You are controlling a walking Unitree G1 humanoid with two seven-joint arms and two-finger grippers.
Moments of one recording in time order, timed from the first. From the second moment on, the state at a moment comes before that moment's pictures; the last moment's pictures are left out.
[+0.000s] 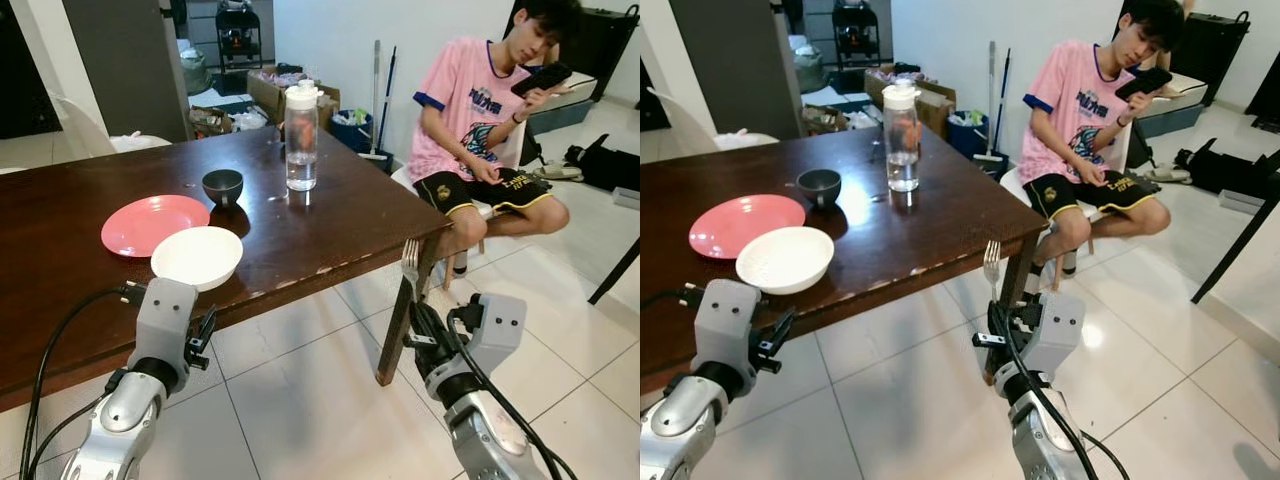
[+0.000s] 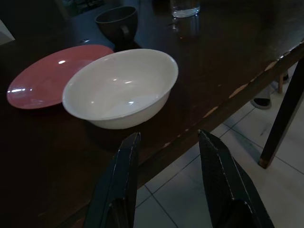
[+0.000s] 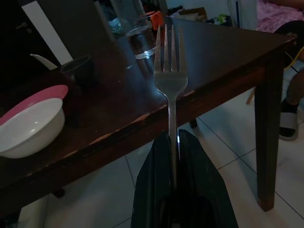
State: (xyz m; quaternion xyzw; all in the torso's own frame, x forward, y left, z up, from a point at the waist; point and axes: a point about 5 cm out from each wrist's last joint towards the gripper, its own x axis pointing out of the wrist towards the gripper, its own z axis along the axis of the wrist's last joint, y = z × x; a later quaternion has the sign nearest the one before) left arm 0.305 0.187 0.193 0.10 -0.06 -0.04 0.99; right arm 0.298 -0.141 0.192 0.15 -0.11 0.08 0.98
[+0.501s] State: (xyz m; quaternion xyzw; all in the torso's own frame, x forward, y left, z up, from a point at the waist) left arm 0.305 0.190 0.193 0.10 -0.06 -0.04 0.99; right arm 0.298 -0.140 0.191 0.16 -0.11 0.09 0.98
